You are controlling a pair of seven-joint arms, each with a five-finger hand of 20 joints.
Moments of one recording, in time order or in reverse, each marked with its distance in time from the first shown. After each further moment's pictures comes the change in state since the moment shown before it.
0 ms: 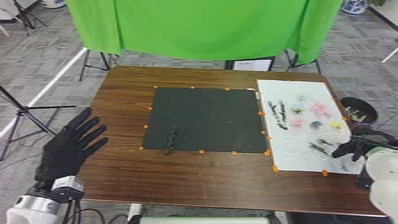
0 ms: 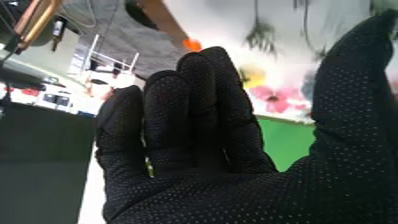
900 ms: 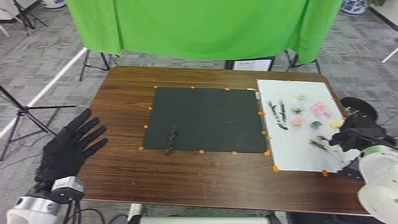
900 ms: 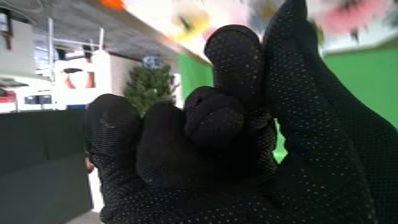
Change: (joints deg) left arm 0.2 -0.2 0.0 0.0 -0.1 0.3 0.0; right arm -1.2 -0.1 -1.4 -1.3 1.7 20.4 -4.2
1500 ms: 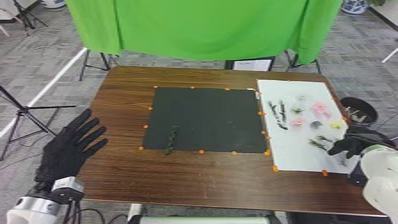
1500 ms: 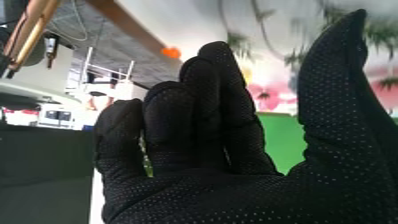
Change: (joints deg) left arm 0.1 0.1 0.0 0.0 0.0 0.0 0.0; right arm 4.0 -0.1 -1.4 3.3 2.2 -15.5 4.8
